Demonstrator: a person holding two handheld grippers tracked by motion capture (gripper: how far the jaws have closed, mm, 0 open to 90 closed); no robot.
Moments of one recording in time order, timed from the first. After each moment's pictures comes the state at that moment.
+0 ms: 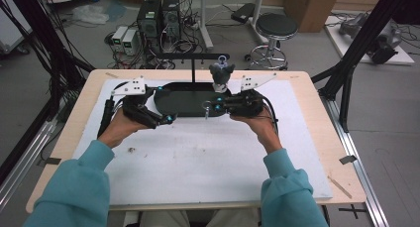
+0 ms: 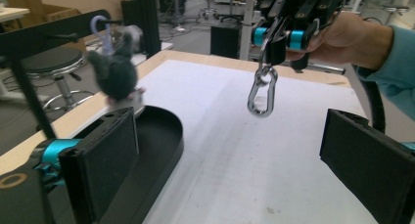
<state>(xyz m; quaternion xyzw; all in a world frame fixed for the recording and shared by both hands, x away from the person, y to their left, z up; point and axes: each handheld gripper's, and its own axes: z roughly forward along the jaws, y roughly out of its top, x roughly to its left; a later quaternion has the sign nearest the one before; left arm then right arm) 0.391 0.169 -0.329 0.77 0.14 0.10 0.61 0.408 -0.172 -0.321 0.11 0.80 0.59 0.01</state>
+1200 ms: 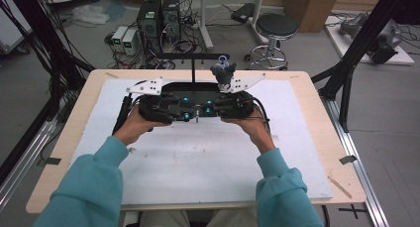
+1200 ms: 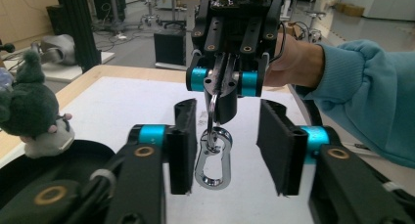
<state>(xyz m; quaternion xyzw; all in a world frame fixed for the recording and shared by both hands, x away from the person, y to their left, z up) 0.394 0.133 -0.324 0.77 0.06 0.01 0.63 0.405 -0.148 -0.321 0.07 0.80 0.59 -0.01</state>
